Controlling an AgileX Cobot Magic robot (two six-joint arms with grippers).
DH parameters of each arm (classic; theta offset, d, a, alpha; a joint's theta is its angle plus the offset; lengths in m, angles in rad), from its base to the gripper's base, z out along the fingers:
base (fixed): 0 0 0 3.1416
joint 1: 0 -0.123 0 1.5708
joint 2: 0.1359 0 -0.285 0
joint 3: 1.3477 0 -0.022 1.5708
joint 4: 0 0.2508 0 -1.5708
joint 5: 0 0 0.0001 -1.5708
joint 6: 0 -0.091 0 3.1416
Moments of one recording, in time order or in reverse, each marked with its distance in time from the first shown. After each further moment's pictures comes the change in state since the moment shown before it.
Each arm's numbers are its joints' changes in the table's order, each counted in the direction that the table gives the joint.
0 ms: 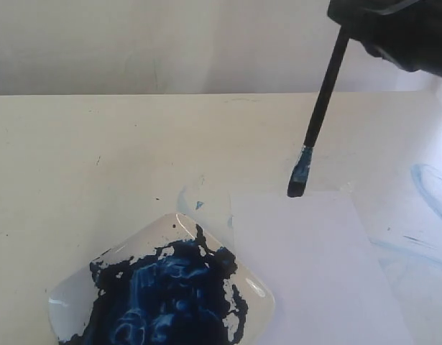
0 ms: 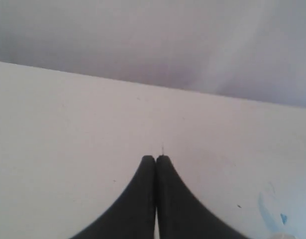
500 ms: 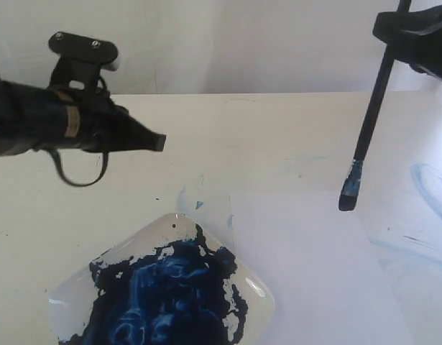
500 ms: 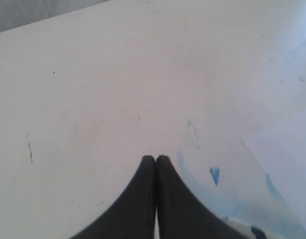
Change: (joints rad) left arm 0.415 0.877 -0.551 0.156 0.068 0.003; right arm 0.141 -0.048 0.030 -0.194 0.024 -0.112
